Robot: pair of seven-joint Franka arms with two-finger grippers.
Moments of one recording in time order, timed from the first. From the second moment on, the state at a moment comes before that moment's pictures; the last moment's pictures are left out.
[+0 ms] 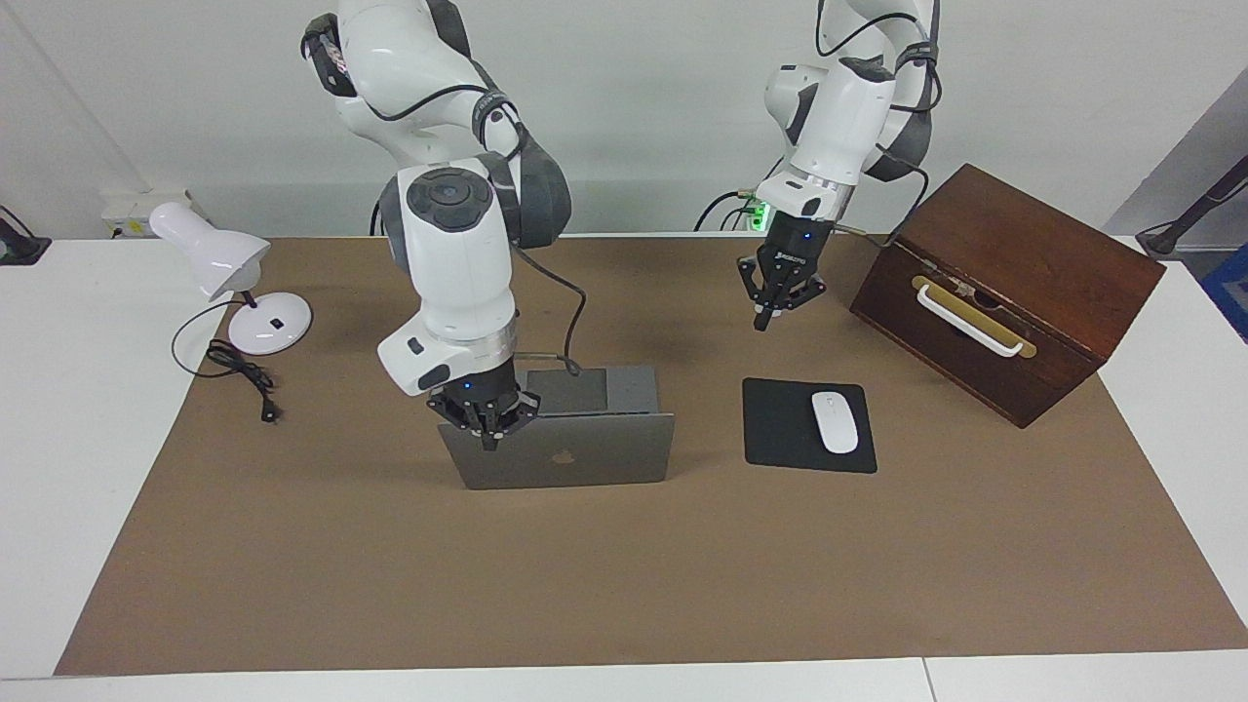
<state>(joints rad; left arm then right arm) -0.57 -0.25 0.03 -2.44 -0.15 2.76 -0.16 0.32 0.55 0.00 -1.16 -0.11 1.83 0.49</state>
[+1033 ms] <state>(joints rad) -0.74 -0.04 0.03 -2.52 -0.15 3.22 -0.19 0.31 0.55 0.00 -1.16 -0.11 1.83 0.49</state>
